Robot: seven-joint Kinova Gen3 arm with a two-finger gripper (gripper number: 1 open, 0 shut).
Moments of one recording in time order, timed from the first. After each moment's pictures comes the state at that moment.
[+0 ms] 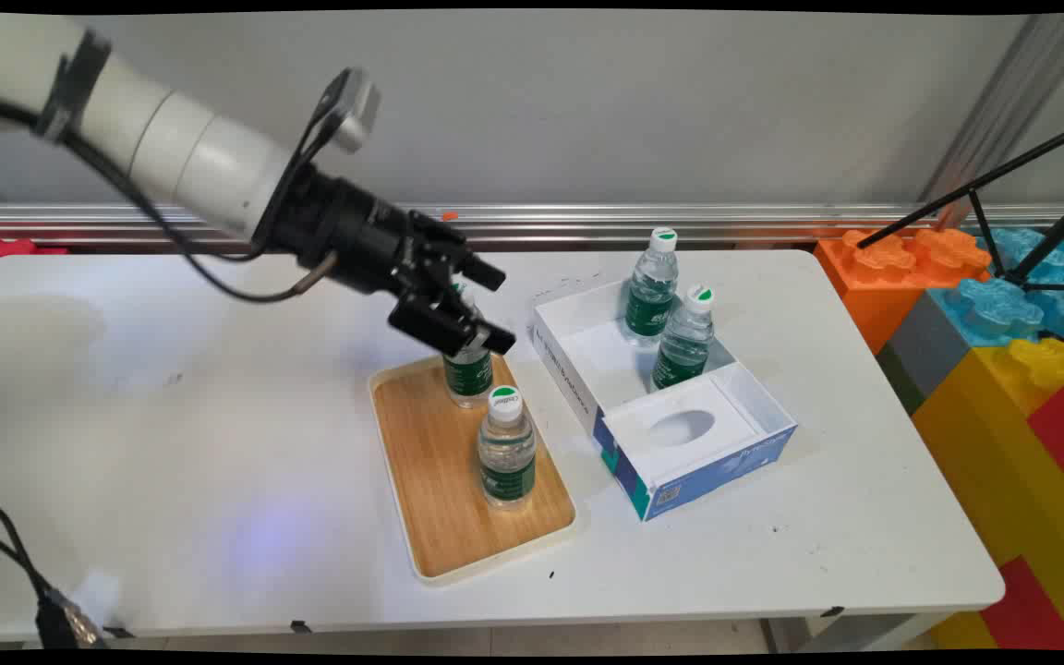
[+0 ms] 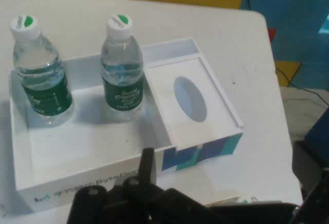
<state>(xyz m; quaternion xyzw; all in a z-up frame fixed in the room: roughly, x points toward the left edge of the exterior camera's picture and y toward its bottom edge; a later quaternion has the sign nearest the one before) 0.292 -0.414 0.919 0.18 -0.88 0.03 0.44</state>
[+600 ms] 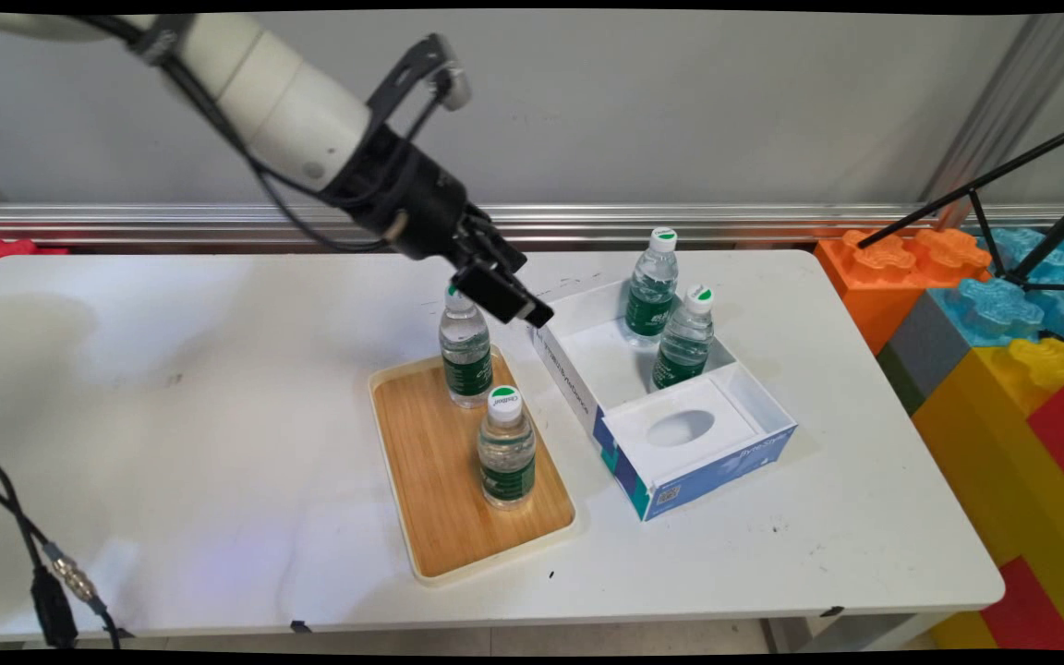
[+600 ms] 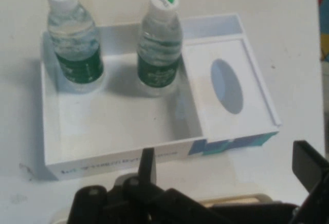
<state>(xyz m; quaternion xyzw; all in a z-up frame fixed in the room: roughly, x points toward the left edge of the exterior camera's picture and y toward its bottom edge) 0.239 -0.447 0.950 0.25 -0.90 0.03 0.35</state>
